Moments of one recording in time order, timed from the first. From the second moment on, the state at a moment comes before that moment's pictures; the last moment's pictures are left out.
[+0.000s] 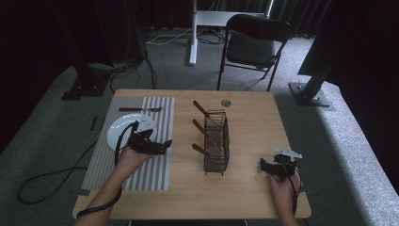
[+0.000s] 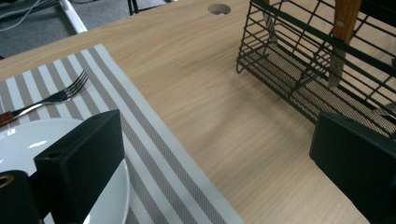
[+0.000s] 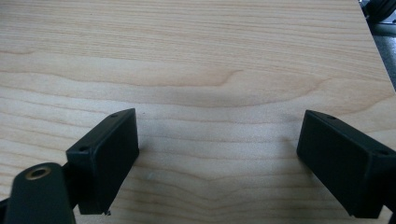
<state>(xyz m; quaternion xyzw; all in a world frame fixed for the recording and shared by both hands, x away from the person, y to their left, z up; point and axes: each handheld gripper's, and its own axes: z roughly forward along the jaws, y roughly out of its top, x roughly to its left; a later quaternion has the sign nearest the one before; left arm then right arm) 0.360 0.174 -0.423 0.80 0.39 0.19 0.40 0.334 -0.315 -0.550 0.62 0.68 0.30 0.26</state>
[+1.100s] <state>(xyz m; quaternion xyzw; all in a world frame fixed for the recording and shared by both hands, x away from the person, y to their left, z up) 0.425 0.134 -0.396 0.80 0.38 0.18 0.42 0.333 -0.315 -0.550 0.62 0.68 0.30 0.26</state>
